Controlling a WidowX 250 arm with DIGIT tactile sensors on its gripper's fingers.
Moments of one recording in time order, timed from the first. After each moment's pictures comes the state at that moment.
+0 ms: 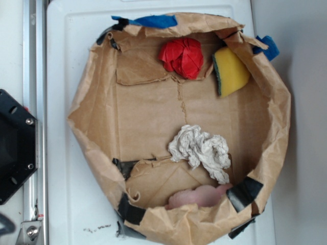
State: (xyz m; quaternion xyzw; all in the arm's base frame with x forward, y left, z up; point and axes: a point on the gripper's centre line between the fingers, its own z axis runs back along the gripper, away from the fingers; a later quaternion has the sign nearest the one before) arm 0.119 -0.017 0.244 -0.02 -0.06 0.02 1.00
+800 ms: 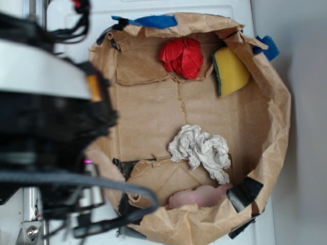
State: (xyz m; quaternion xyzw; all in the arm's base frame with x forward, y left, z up) arm 0.197 -0.023 0.220 -0.01 -0.07 0.08 0.99
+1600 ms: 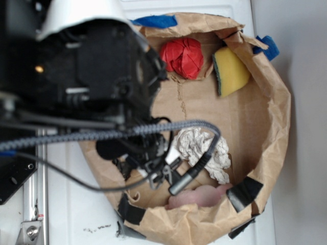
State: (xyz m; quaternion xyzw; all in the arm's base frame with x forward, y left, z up) arm 0.220 -0.011 0.198 -0.04 -0.10 0.31 0.94
